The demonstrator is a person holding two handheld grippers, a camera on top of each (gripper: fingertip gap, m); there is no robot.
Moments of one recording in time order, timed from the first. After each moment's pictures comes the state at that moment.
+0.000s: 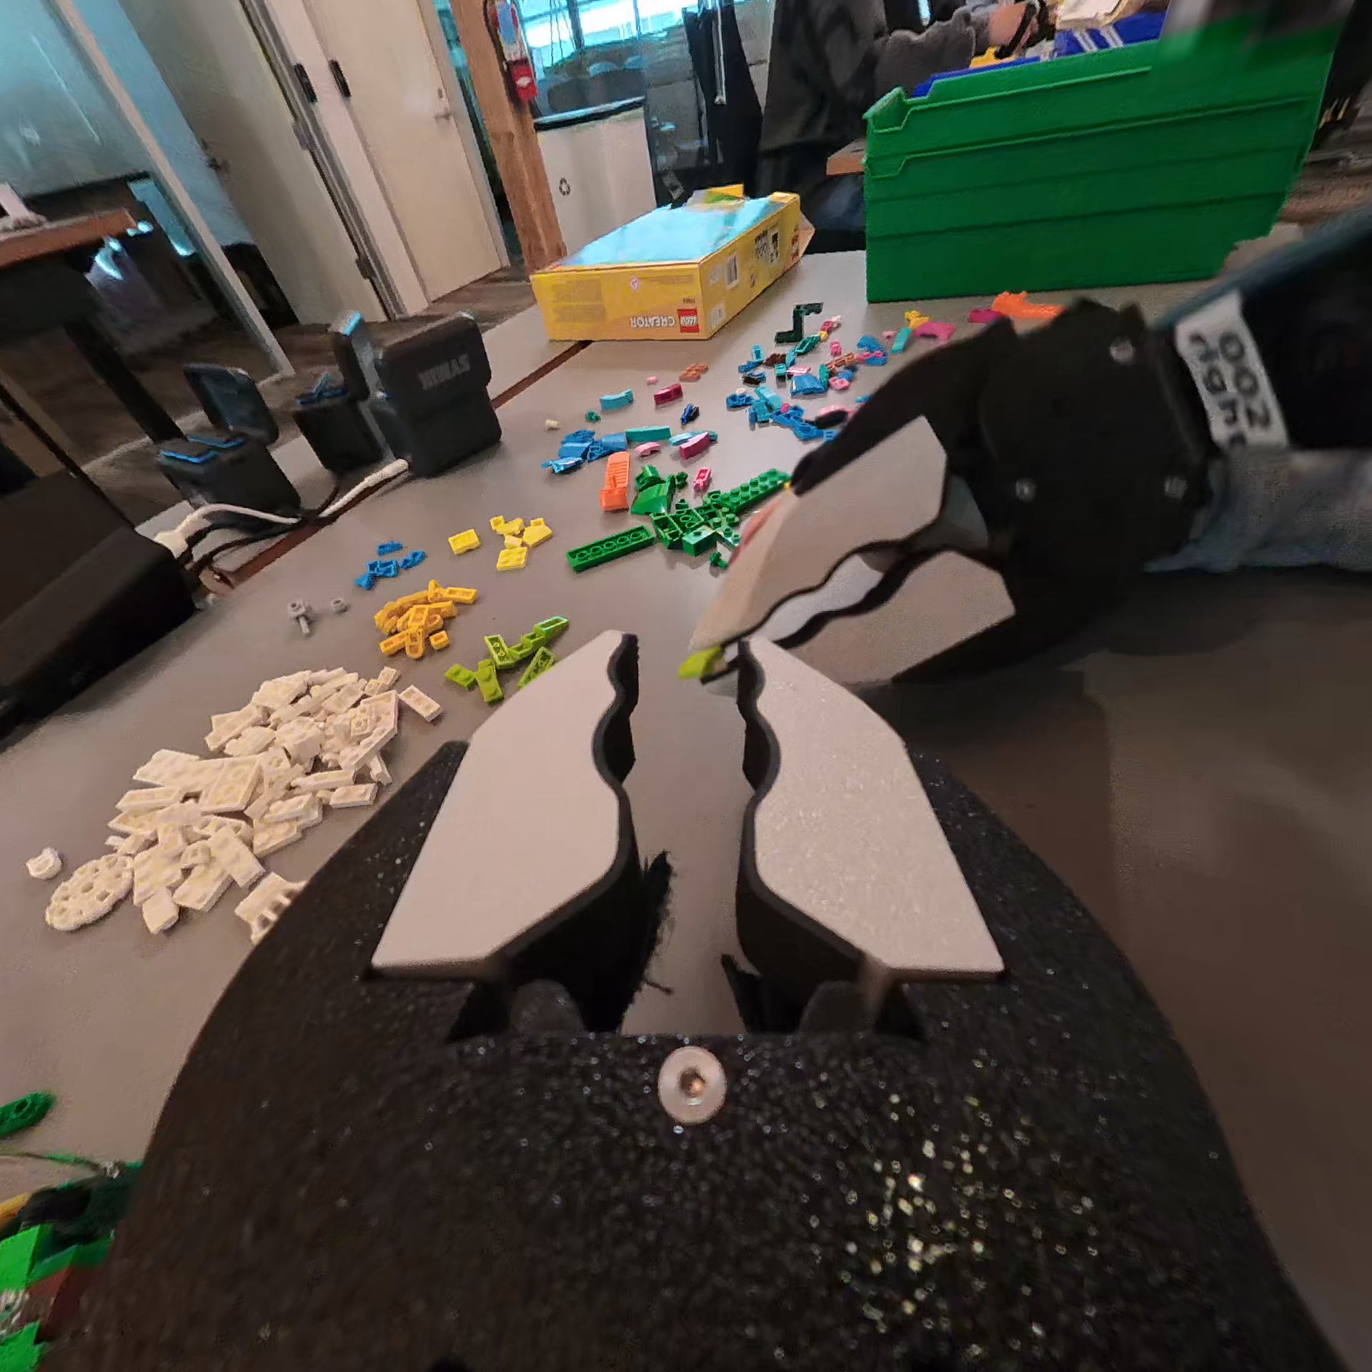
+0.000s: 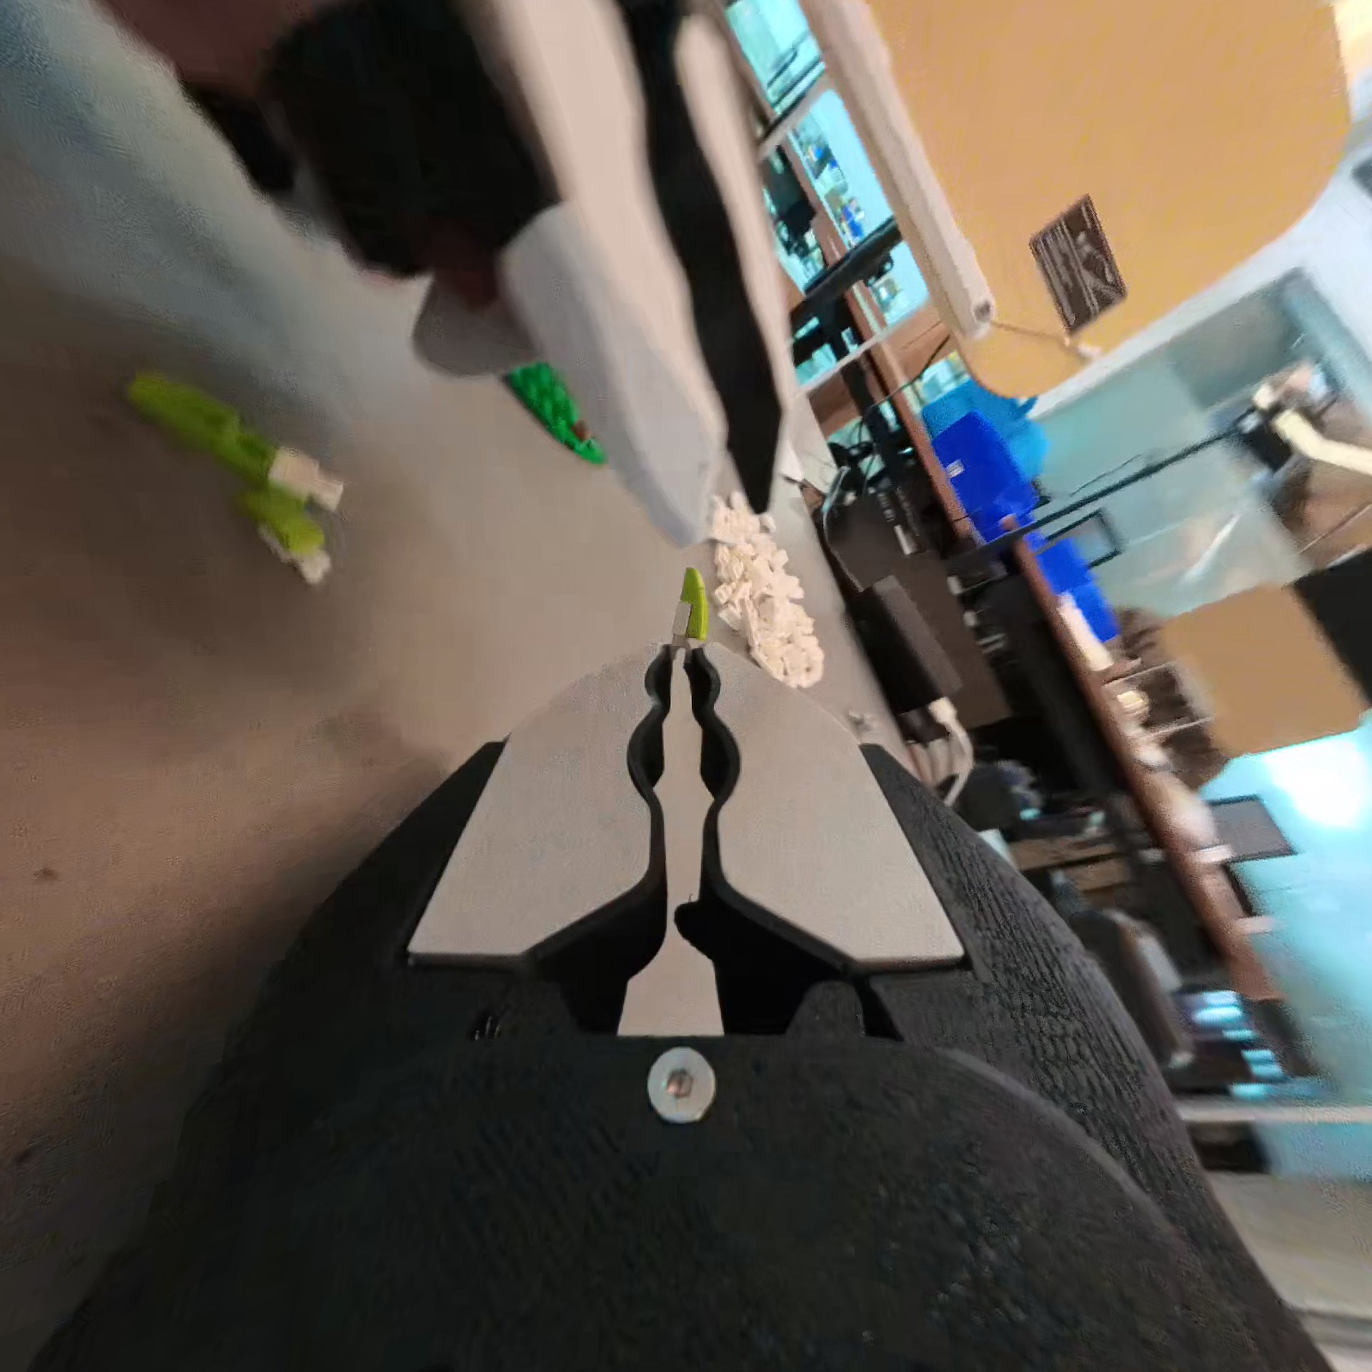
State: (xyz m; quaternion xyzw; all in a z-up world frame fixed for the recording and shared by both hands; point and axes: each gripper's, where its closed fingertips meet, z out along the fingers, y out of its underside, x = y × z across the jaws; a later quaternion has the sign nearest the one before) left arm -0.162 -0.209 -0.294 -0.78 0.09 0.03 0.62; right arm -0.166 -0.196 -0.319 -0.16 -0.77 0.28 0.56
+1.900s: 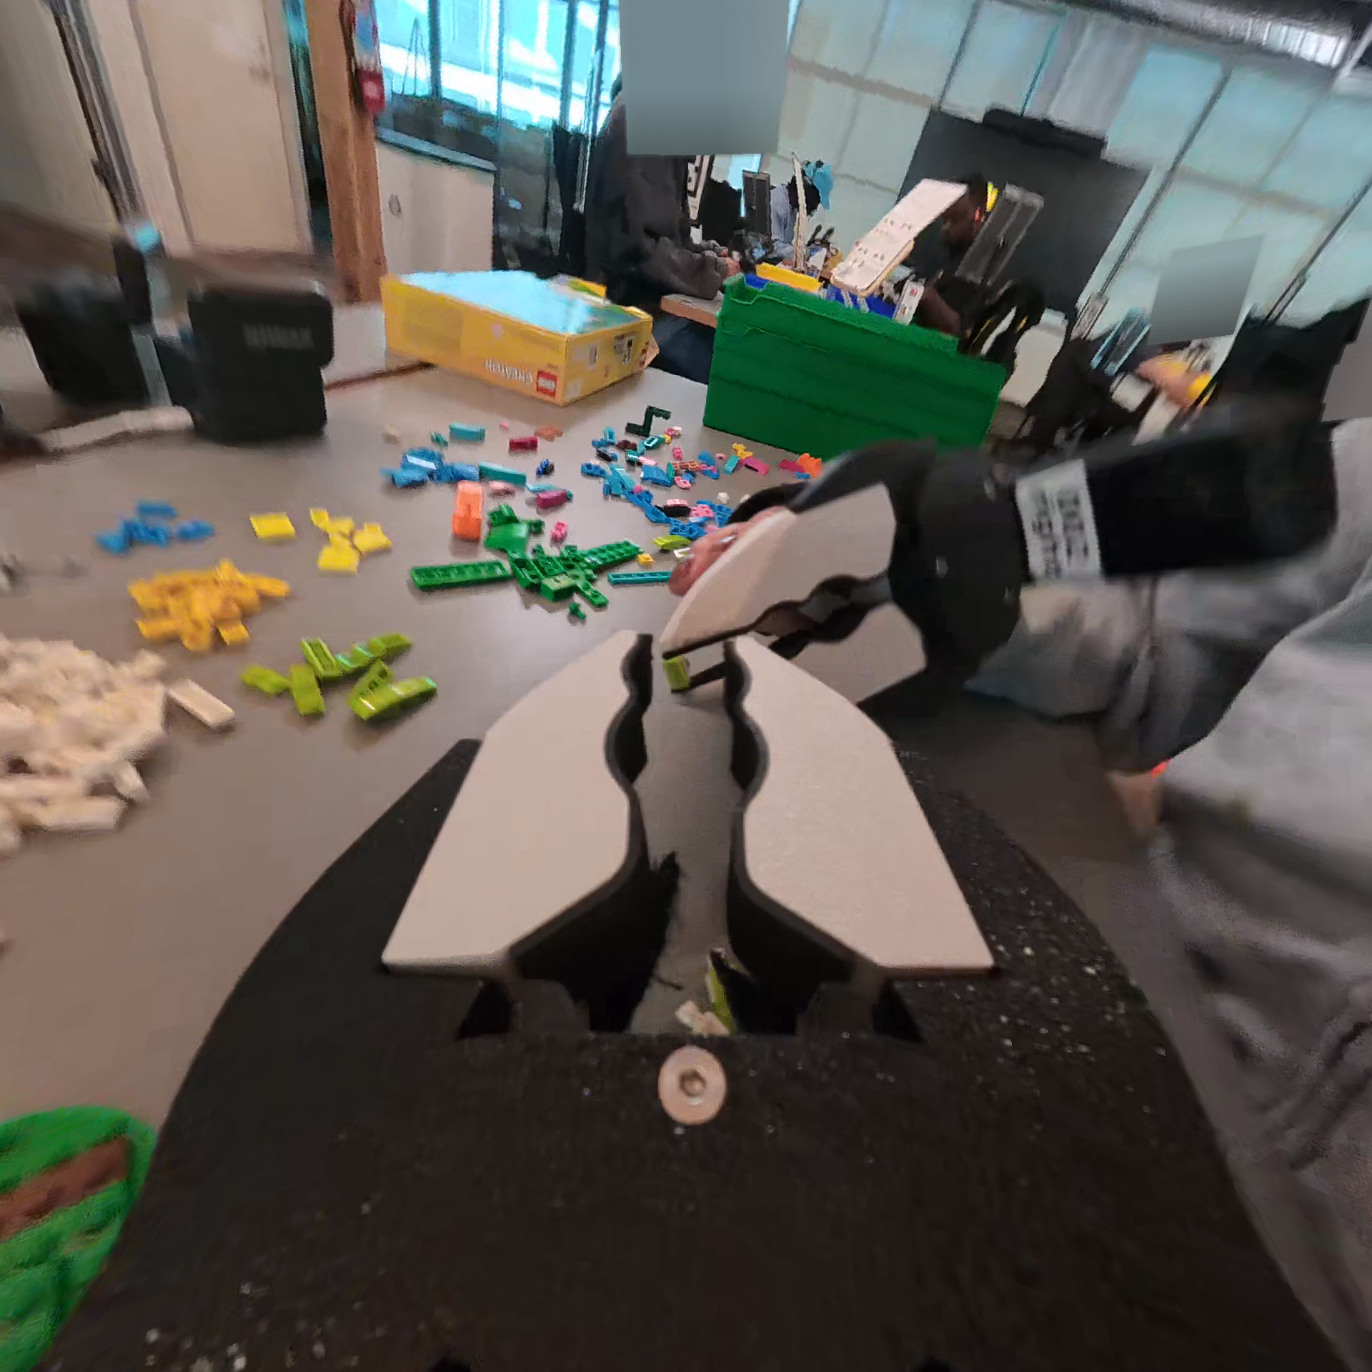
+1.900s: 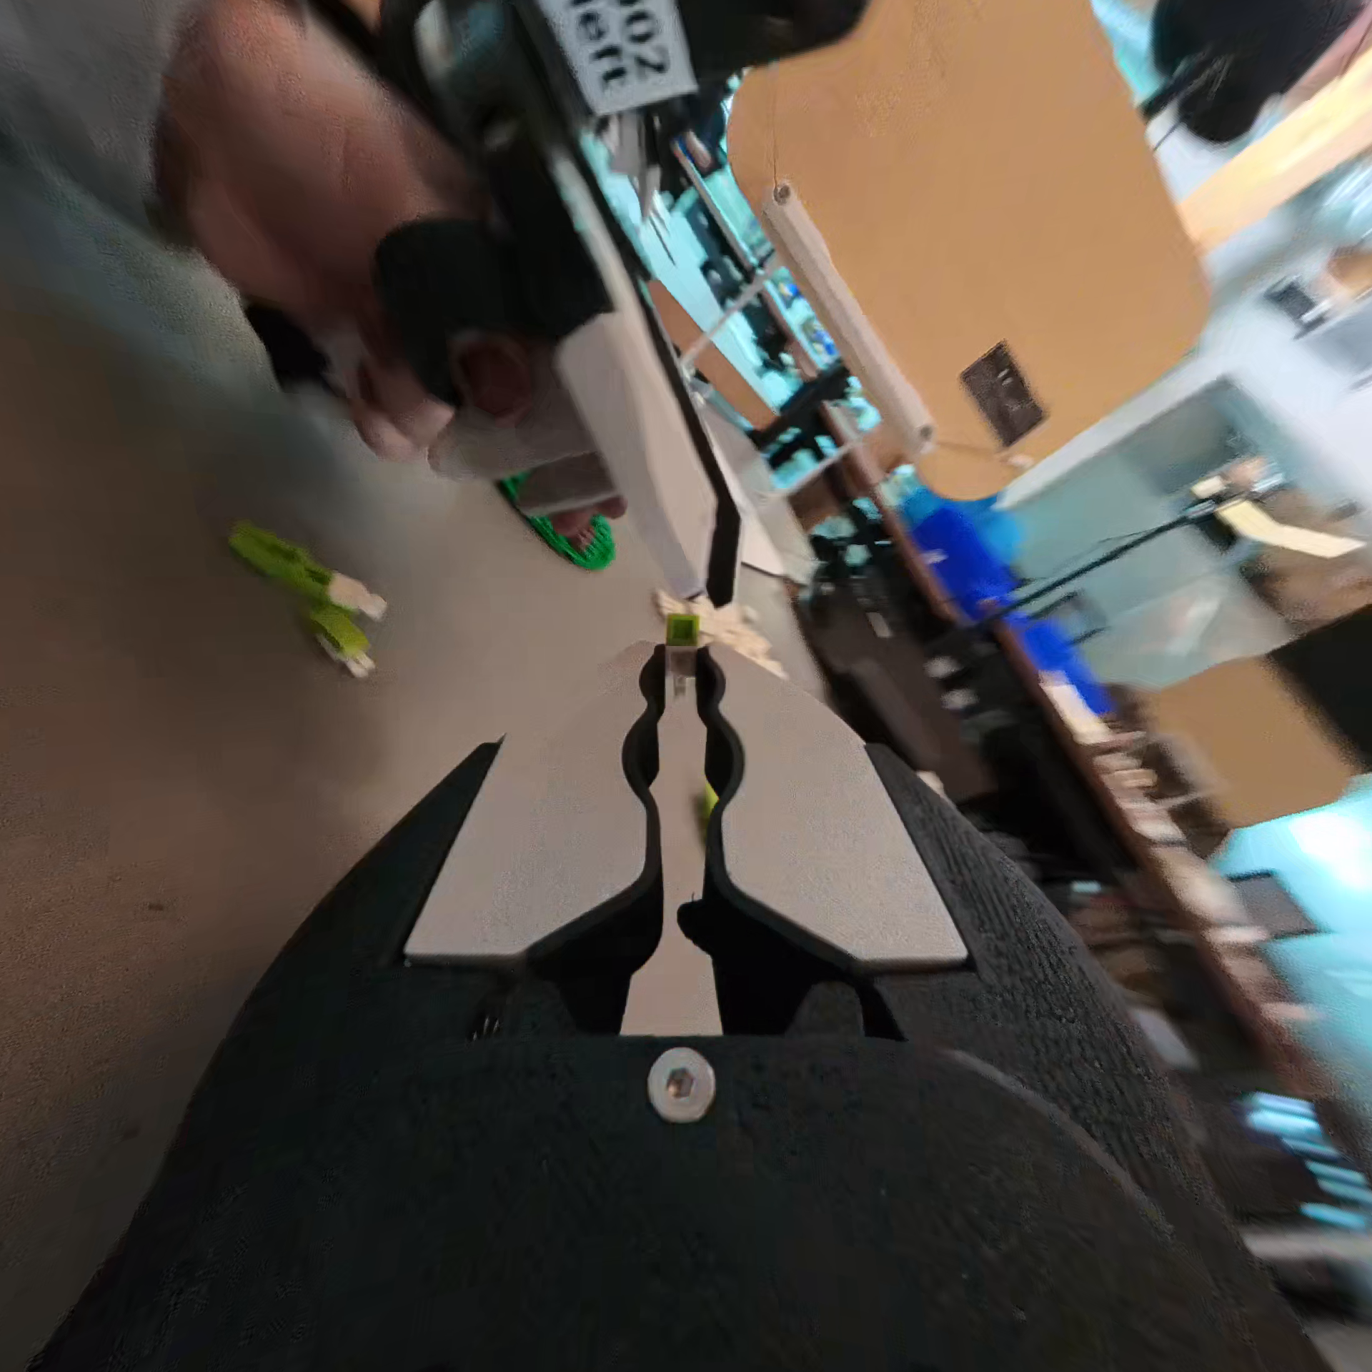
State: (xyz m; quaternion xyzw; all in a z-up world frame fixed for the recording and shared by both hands) left arm -0.147 -0.213 -0.279 -0.74 0.04 -0.18 0.64; right arm -0.151 -0.210 -0.290 -0.13 -0.74 0.34 0.57
